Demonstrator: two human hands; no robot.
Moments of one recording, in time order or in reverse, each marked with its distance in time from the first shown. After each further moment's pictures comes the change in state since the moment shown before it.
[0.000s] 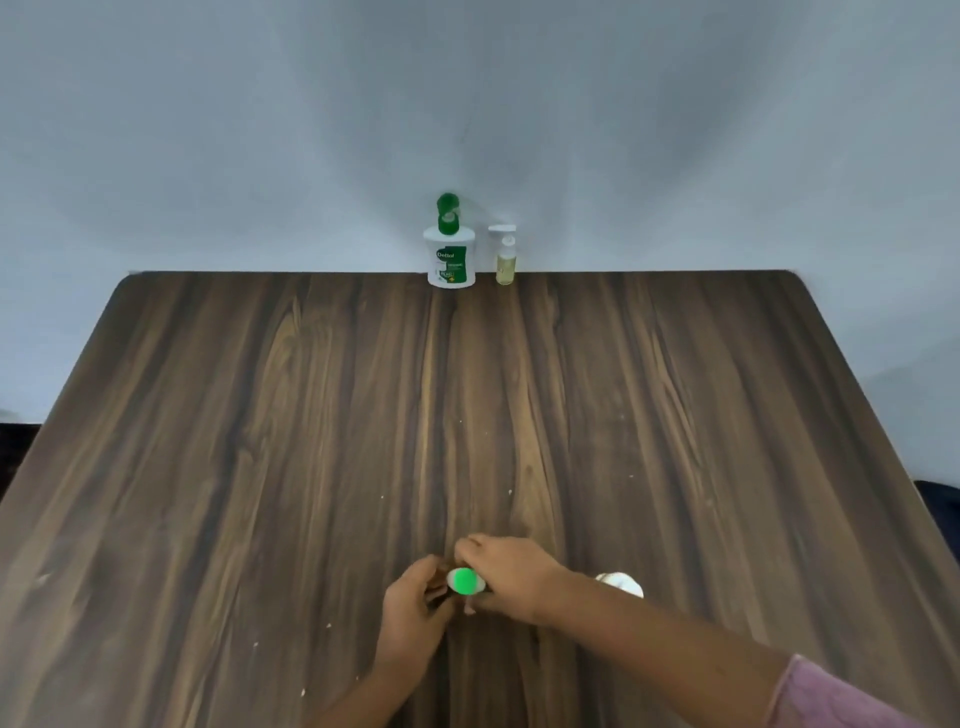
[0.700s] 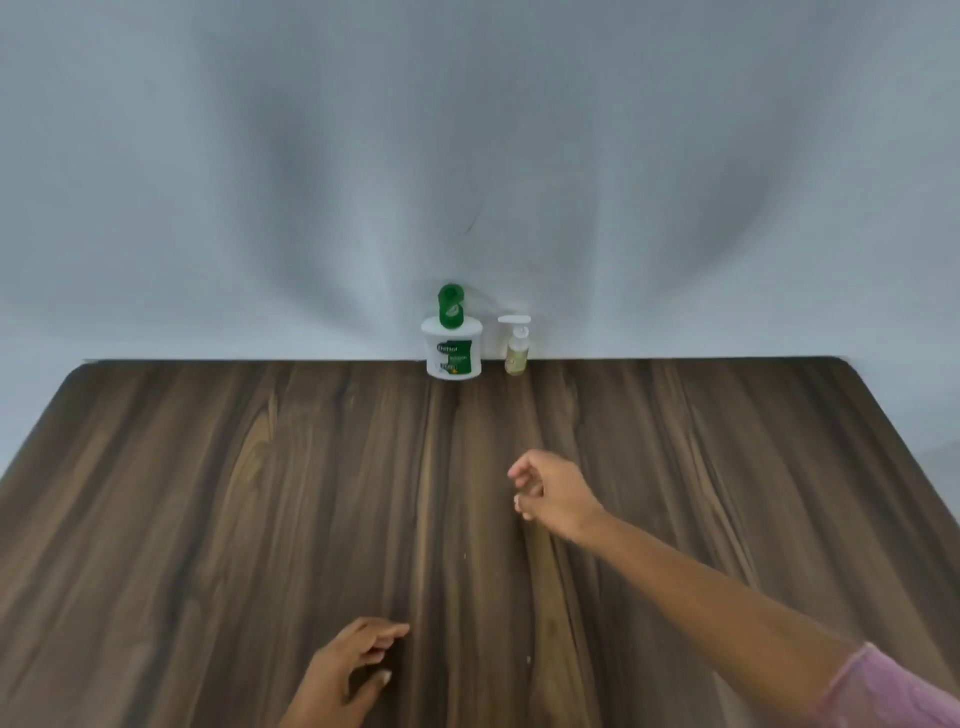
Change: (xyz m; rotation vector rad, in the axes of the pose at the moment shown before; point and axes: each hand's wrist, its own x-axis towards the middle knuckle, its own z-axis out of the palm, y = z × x) left_hand 0.129 0.013 -0.083 0.212 -0.284 0.131; right_hand 0.112 0.130 -0.137 0.604 0.474 0.294
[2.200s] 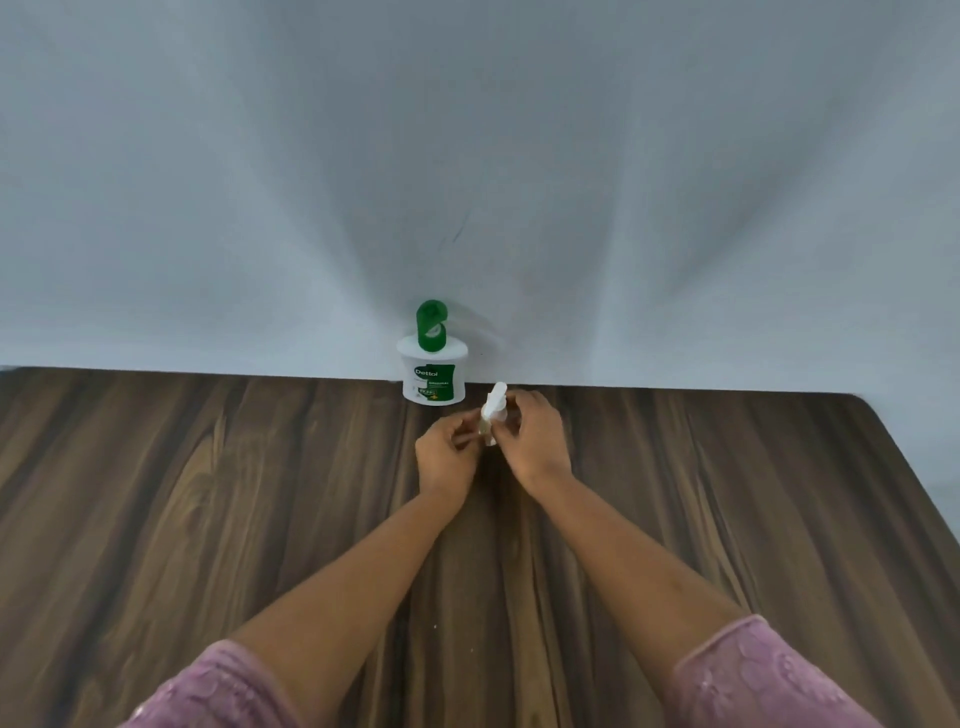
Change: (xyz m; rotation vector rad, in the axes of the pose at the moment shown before) left_hand 0.269 0.125 0.032 -0.350 0.472 -0.094; right_hand 0.114 -0.016 -0.021 -0.135 0.449 -0.052
